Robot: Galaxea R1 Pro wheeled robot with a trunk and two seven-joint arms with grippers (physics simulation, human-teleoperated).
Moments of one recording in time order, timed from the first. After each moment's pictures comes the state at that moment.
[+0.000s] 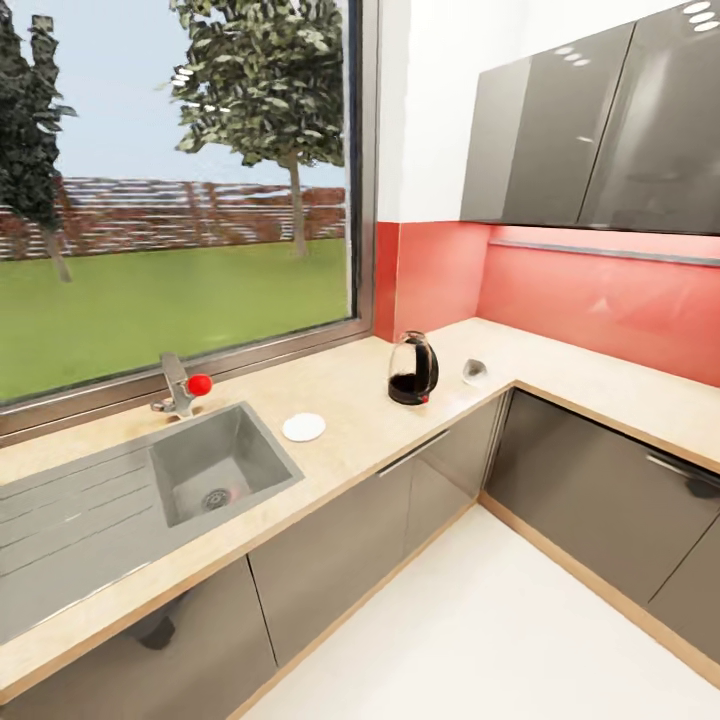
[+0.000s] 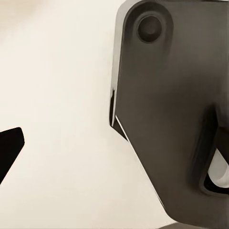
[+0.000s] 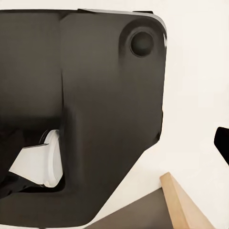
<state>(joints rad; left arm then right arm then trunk) 0.00 0.06 0.07 -0.06 0.02 -0.05 0.01 -0.01 0.04 0.00 -0.08 0.01 -0.06 -0.01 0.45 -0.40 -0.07</state>
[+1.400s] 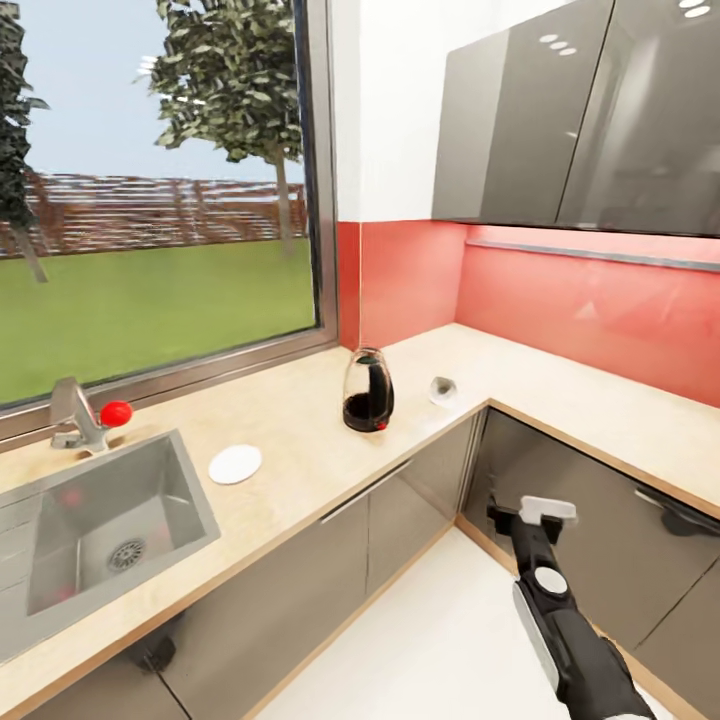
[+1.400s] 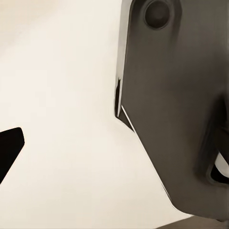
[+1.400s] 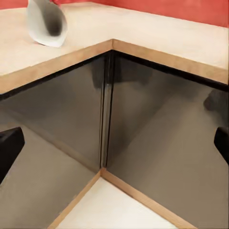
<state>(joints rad) 0.00 0.07 0.07 -0.04 0.01 -0.05 0.01 -0.40 -0.03 -0.04 -1.06 0.00 -0.01 -0.25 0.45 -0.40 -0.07</state>
